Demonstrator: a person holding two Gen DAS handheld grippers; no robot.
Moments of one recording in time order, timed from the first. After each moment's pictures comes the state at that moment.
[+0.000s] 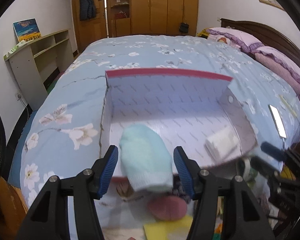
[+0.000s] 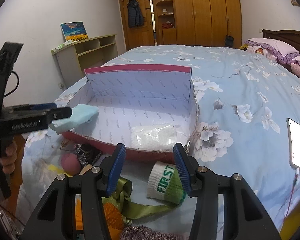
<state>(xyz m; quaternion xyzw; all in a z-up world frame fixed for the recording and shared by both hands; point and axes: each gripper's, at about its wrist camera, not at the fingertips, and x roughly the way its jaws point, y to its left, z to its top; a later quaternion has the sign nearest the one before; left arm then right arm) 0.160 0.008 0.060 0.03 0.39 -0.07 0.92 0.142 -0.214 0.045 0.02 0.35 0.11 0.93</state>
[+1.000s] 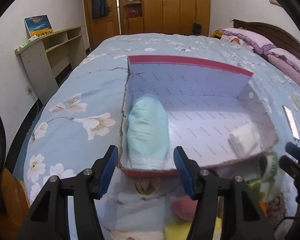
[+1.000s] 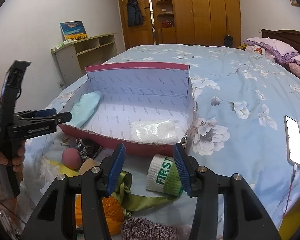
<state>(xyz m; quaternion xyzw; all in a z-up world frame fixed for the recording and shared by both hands) 0.161 0.030 0.036 0.03 0.39 -0.02 0.92 0.128 -0.216 0.043 0.02 0.35 0.10 0.93</state>
